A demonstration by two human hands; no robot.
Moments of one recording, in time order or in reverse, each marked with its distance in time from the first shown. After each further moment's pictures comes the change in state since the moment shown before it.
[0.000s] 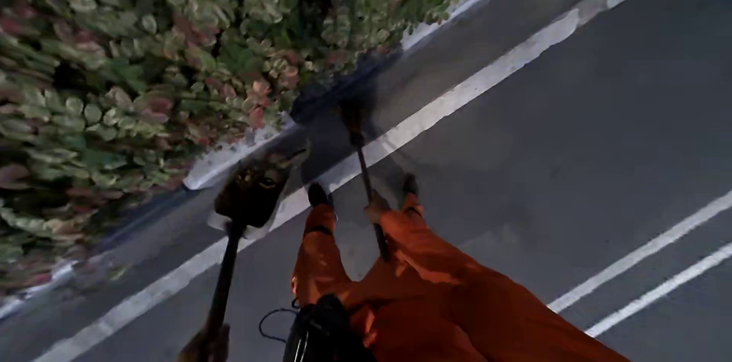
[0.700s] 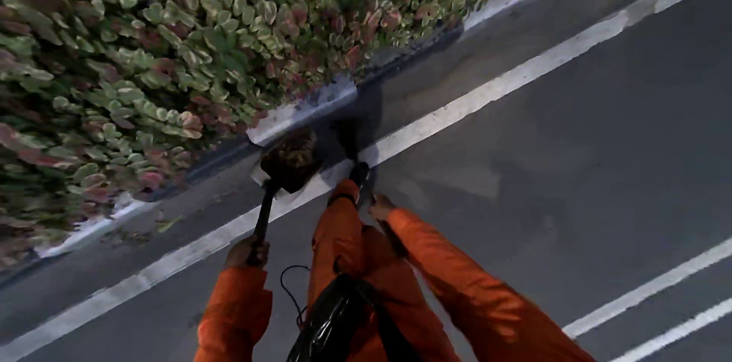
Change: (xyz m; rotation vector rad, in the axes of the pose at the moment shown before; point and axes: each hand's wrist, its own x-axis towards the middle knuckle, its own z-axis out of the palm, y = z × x) left_hand 0.118 0.090 -0.161 0.245 0.057 0.014; right_hand -0.084 -0.060 0.285 0.057 -0.122 -0.080
